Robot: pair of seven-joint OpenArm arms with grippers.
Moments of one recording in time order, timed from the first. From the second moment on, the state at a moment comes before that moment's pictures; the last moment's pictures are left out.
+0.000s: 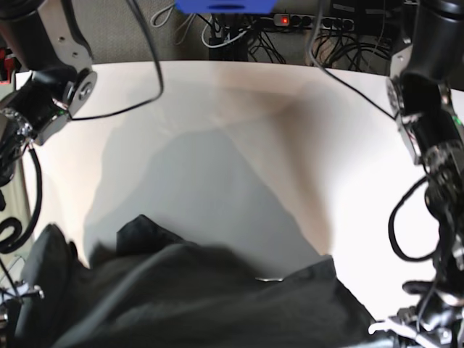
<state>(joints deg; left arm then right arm) -34.1 -19.2 -8.8 106.3 -23.9 -5.8 59.4 29.8 13.9 27.7 116.0 -5.0 41.1 -35.0</state>
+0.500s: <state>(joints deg) -49.9 -19.1 -4.9 79.3 -23.9 -5.7 47.8 45.4 13.9 21.5 87.4 -4.8 41.0 -33.0</state>
